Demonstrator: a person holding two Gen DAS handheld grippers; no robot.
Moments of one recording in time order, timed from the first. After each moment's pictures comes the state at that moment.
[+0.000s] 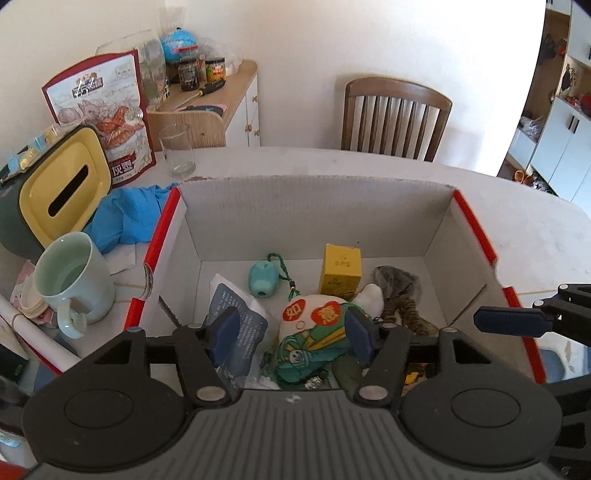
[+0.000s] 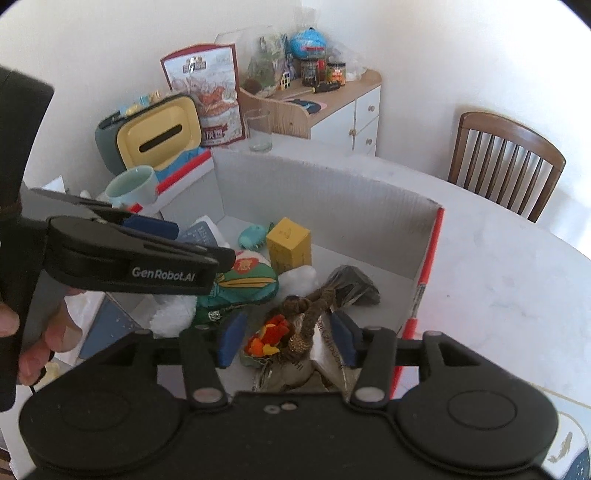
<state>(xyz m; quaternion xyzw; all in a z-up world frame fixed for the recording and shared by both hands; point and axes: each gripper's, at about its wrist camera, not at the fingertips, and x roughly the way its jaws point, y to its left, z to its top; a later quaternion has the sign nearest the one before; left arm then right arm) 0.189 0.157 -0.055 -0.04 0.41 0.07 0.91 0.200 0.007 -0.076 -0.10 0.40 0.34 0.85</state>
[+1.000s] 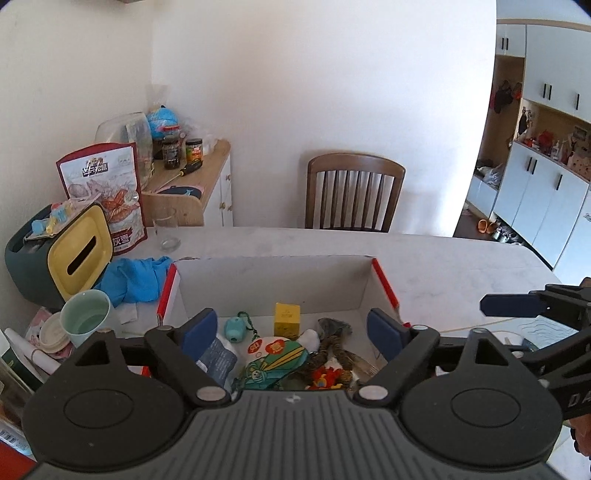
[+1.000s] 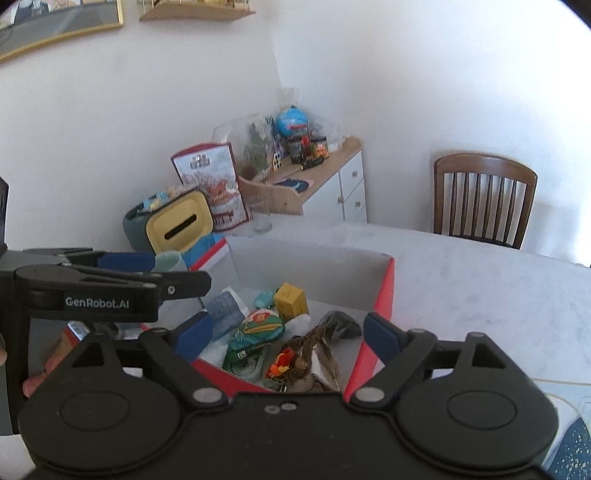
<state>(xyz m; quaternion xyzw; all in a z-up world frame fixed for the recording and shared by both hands) 0.111 0.127 0.023 -0.03 0.30 0.02 0.95 0.149 -0.068 -0.012 0.00 0.31 0.34 0.89</state>
